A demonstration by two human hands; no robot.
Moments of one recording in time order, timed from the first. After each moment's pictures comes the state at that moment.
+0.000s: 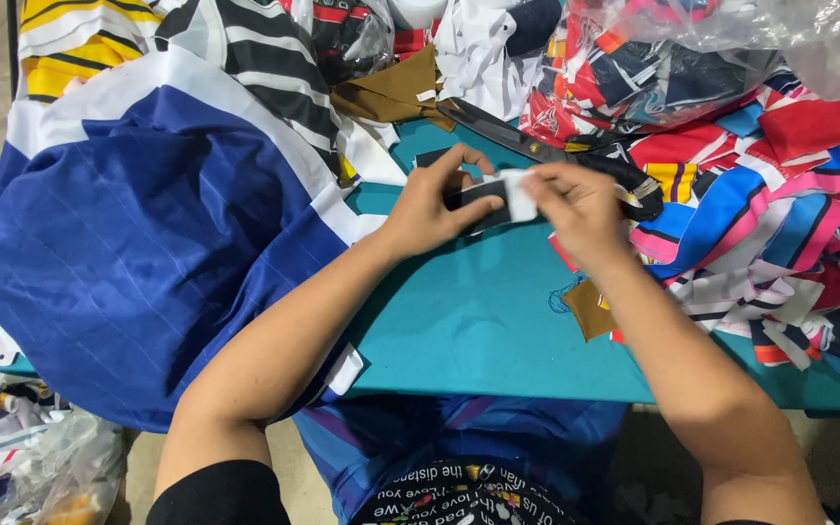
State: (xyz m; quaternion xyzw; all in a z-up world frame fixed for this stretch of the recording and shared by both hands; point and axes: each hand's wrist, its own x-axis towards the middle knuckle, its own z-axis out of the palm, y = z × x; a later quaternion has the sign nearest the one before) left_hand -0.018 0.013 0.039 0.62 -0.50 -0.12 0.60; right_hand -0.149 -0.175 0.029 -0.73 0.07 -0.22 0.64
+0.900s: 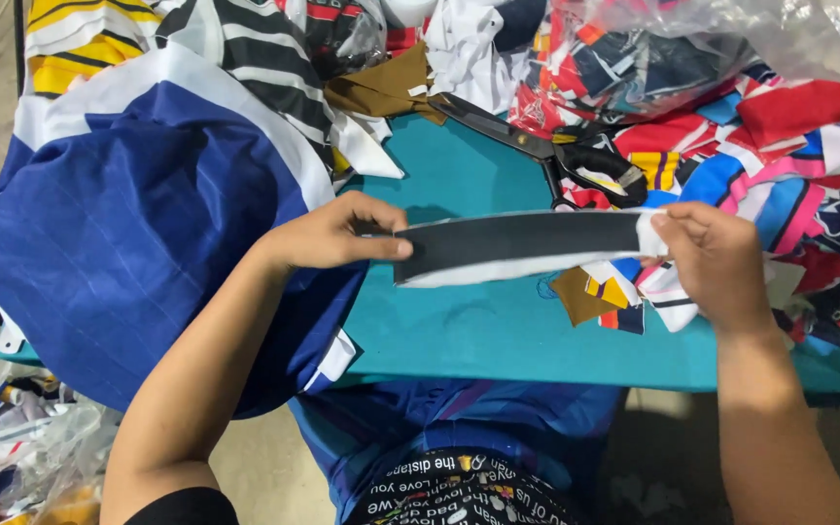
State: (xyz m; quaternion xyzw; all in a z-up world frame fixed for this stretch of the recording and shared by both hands) left_hand -0.008 0.106 0.113 0.57 -0.54 -0.45 0.43; right_hand -0.283 -0.235 0.081 -0.88 0.22 -0.19 0.37
